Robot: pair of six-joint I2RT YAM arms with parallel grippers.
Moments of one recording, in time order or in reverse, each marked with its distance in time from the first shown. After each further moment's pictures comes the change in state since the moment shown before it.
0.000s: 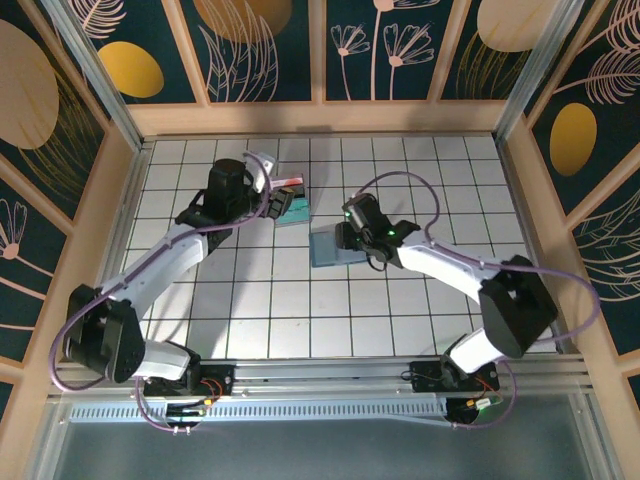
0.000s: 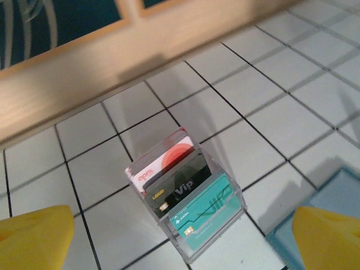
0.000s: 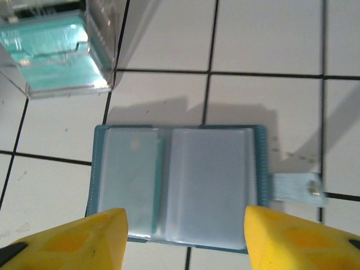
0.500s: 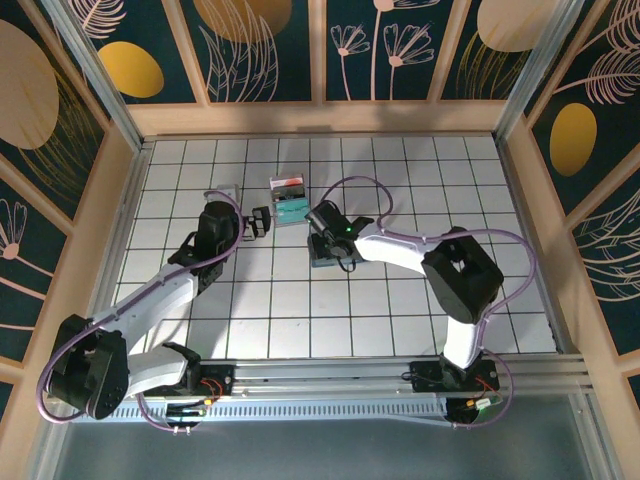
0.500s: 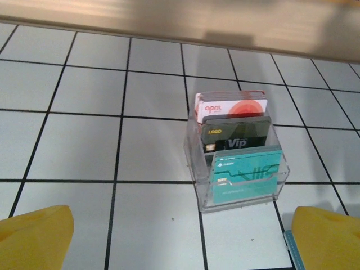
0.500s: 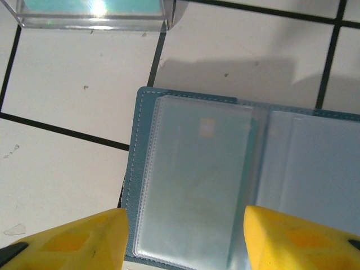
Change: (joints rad) left arm 0.000 -0.182 -0.365 0.179 -0.254 -0.428; right arm 0.098 0.305 0.190 -0.037 -0.023 -0.011
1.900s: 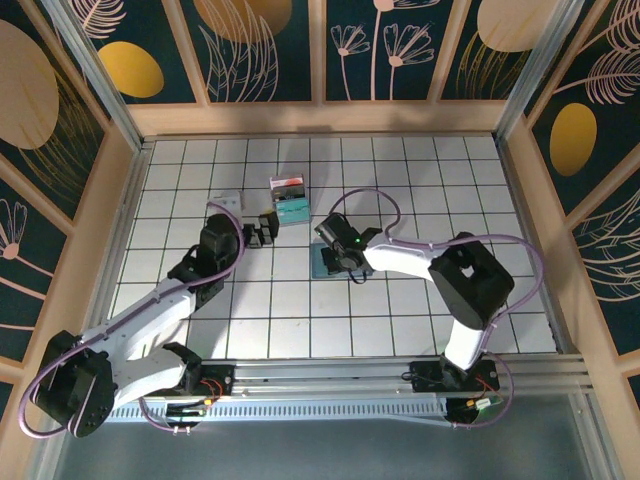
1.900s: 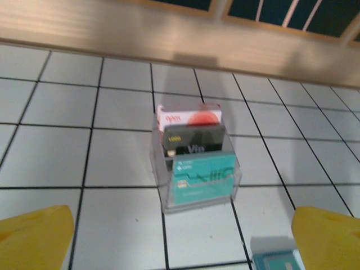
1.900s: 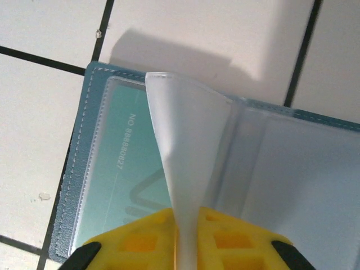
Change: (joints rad) left arm -0.122 -0.104 -0.079 0.063 -0.042 -0.029; right arm 0.000 -0.089 -0.159 0.016 -0.023 -0.039
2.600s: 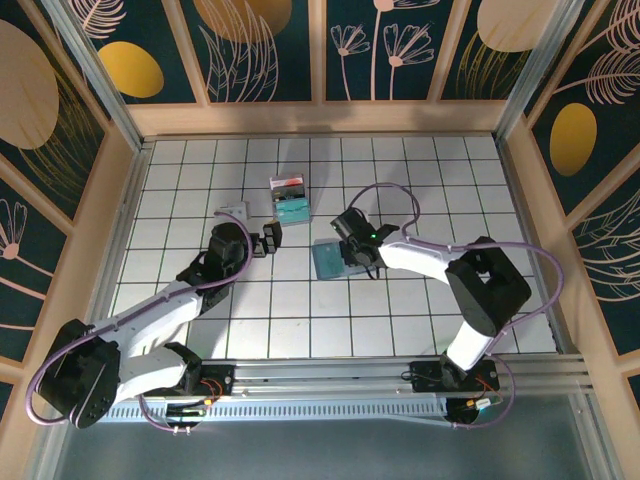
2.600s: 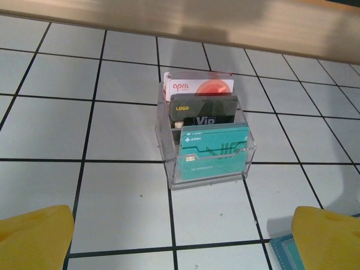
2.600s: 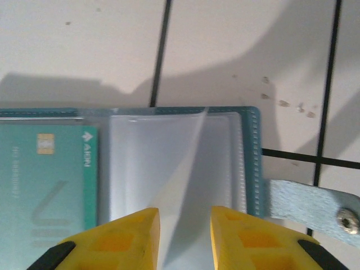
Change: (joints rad) left arm -0.022 0.053 -0.050 0.046 -0.036 -0.021; right arm -0.088 -0.079 -0.055 -0.042 0.126 0.006
